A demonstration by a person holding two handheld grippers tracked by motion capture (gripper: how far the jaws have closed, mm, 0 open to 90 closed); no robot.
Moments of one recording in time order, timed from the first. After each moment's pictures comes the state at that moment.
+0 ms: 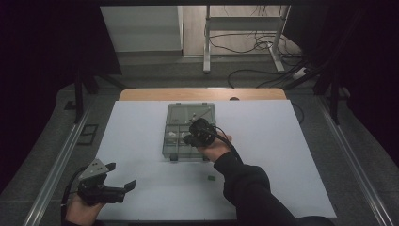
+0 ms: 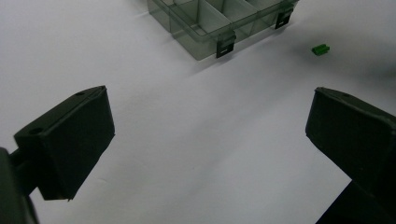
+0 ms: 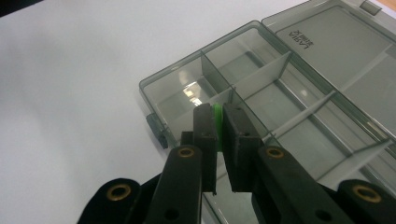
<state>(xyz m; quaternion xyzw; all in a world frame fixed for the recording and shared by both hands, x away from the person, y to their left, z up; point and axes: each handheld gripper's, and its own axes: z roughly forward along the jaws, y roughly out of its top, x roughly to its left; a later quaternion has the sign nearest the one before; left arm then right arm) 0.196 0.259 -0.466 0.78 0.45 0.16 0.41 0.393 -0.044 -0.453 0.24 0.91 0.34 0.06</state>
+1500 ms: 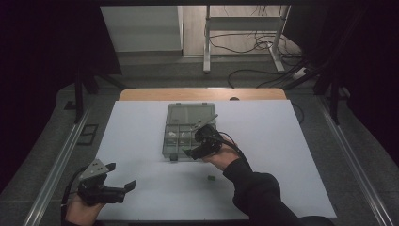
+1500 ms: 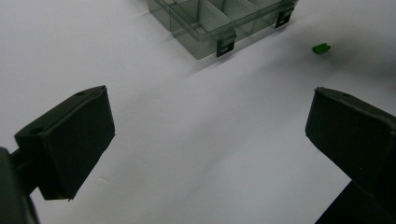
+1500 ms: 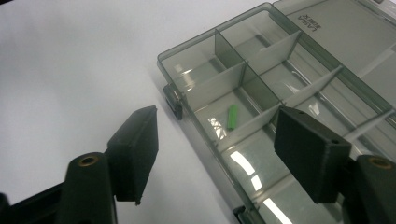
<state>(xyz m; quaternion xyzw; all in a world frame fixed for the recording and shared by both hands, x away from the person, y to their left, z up) 0.196 0.259 -0.467 0.78 0.45 0.16 0.40 0.369 -0.066 -0.449 0.23 0.91 0.34 0.06</state>
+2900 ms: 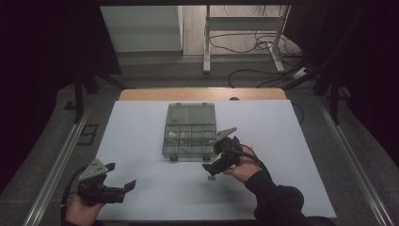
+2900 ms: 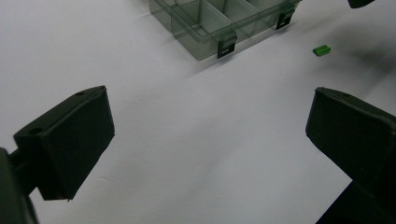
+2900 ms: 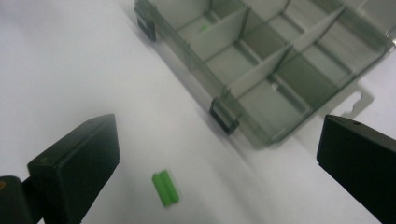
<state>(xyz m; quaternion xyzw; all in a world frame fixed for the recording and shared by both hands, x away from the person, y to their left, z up) 0.195 0.259 -0.466 0.78 0.45 0.16 0.41 0.340 -0.119 -0.459 0.26 0.91 0.29 0.09</state>
